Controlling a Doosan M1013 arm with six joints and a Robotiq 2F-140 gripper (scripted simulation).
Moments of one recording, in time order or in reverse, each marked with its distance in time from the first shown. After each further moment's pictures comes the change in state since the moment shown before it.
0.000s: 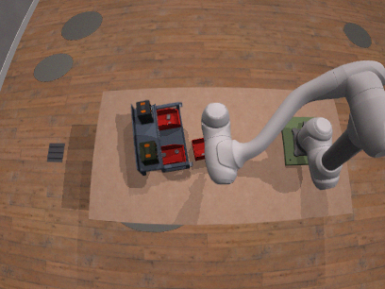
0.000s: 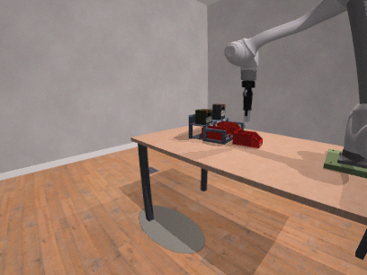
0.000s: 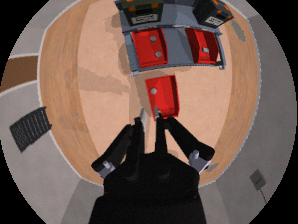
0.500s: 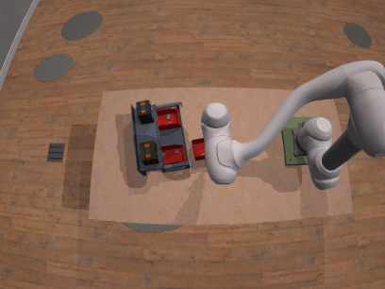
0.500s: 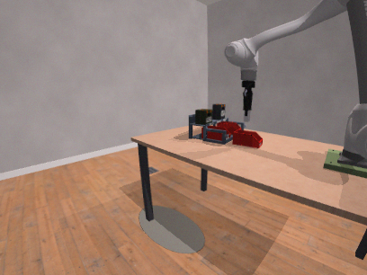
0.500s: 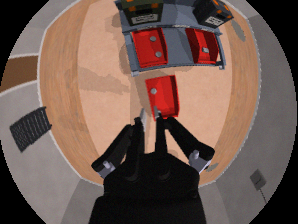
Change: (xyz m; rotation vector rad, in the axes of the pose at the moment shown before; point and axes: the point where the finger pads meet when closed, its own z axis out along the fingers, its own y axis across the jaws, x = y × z) arm 0.000 0.000 0.000 0.000 0.000 0.000
